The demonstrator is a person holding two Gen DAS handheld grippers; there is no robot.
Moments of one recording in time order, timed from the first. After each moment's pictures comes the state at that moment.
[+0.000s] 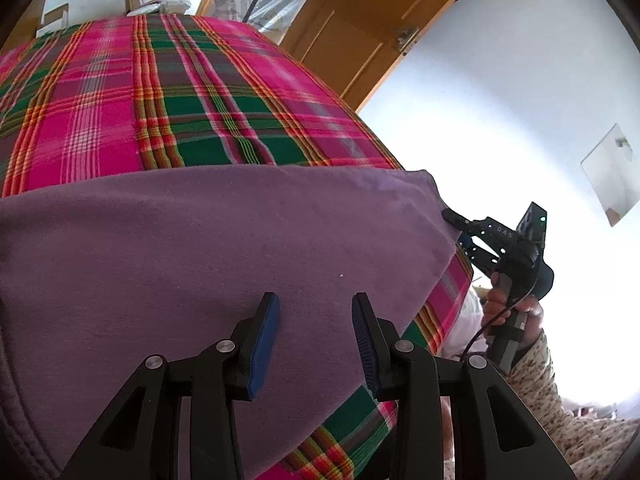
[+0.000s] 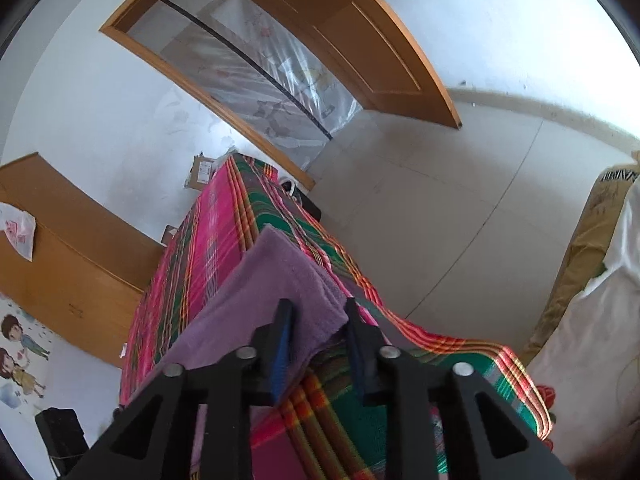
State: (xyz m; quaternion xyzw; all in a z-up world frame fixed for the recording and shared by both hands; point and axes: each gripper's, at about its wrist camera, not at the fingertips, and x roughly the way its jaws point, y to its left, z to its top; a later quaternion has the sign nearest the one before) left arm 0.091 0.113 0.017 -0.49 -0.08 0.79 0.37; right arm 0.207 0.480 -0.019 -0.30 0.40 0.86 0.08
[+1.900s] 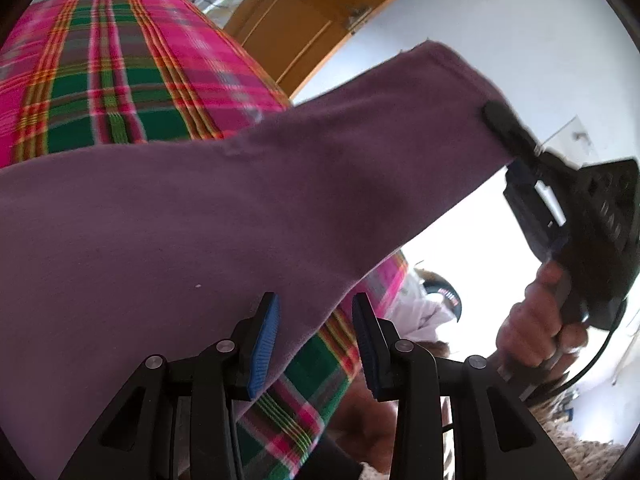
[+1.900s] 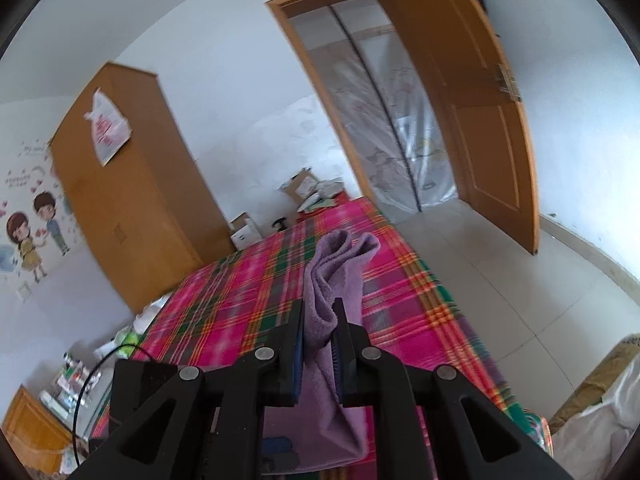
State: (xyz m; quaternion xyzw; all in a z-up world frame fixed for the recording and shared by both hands) left arm 0.099 0.170 0.016 -0.49 -0.13 0.72 0.47; right arm 0.204 0.319 0.125 -0.21 0.19 0.96 -0.03
